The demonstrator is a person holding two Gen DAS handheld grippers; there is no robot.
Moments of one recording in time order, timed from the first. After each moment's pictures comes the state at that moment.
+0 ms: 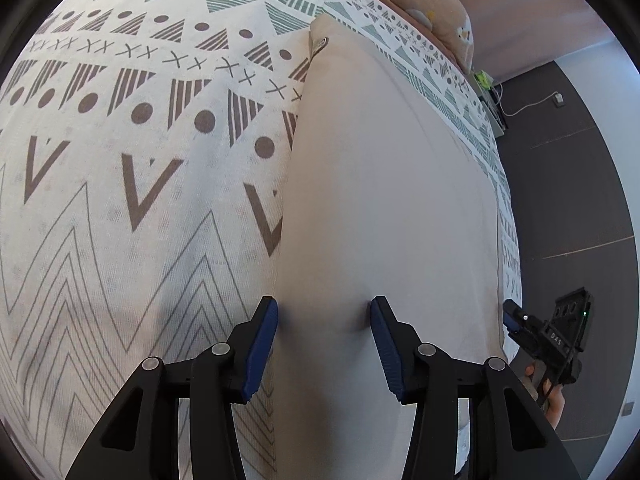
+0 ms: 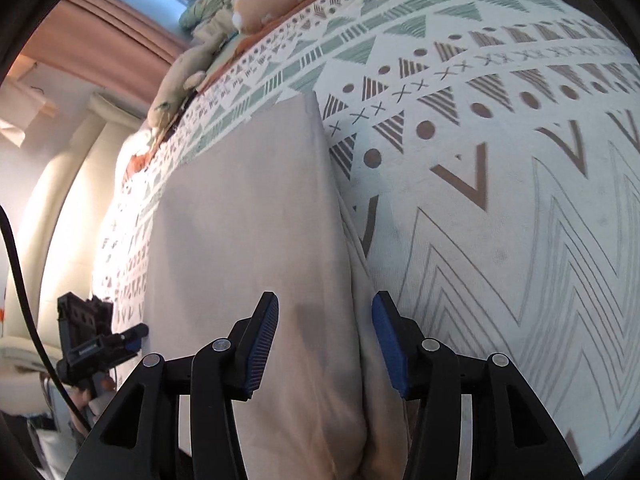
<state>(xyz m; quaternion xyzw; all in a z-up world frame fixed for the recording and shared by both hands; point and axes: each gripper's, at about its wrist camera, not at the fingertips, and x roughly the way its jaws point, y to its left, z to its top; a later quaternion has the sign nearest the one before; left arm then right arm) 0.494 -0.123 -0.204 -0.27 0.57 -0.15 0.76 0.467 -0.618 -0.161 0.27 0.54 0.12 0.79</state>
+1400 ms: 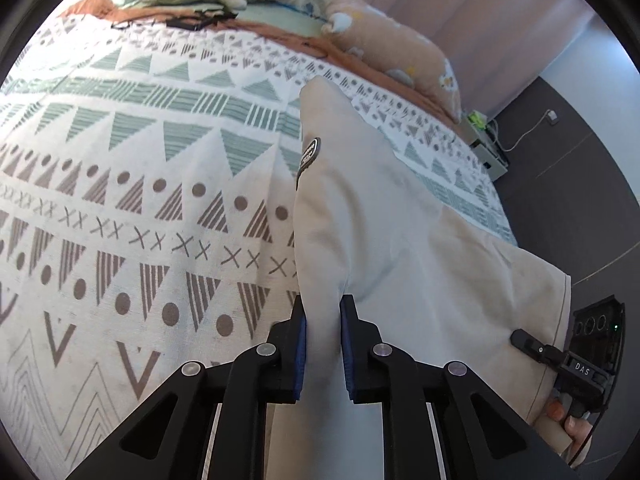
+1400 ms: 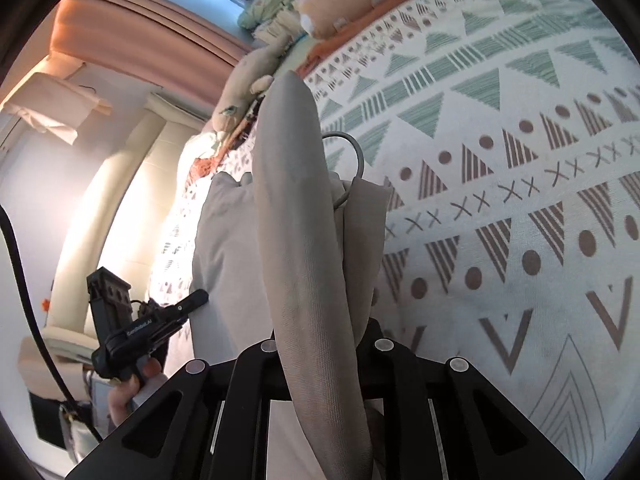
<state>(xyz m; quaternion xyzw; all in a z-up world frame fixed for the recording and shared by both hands) 0.560 -0.140 -0.128 -0.21 0.47 -0.12 0.85 0.515 -0.576 -0.109 0.31 0.48 0.23 0.79</state>
